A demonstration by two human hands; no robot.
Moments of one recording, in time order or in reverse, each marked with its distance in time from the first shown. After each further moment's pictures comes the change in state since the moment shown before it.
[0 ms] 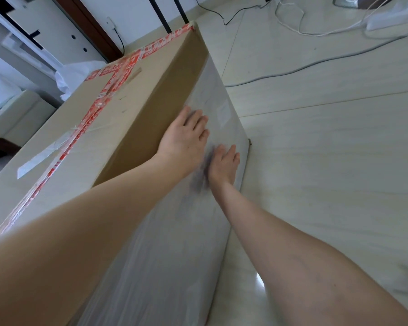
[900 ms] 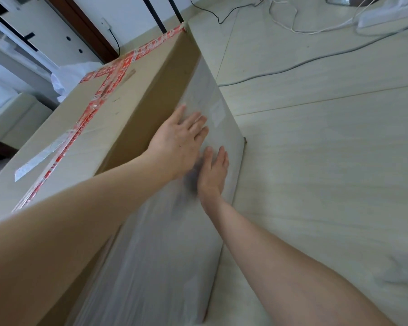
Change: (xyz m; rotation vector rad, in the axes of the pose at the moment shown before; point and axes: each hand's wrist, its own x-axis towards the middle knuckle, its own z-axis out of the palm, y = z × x) left_hand -0.011 -0.006 -0.010 -0.005 0.012 0.061; right_hand -0.036 0.002 -0.001 0.042 0.026 -0.111
